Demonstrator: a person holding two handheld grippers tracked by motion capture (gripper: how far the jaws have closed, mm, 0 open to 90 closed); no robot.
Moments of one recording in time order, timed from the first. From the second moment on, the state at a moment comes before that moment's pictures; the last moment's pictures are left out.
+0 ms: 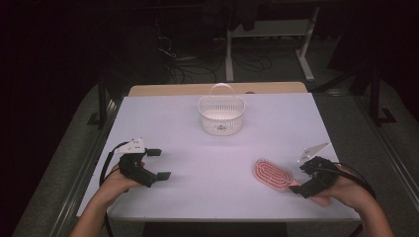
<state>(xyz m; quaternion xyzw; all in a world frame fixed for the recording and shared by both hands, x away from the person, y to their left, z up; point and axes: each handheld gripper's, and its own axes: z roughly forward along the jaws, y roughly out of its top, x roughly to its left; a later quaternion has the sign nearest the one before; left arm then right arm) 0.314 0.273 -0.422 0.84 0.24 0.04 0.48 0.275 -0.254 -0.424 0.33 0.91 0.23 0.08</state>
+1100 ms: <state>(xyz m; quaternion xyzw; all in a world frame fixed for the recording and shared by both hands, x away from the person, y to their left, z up) 0.315 0.273 -0.422 0.84 0.24 0.04 0.48 0.281 -0.240 -0.431 0.30 0.94 0.15 0.03</state>
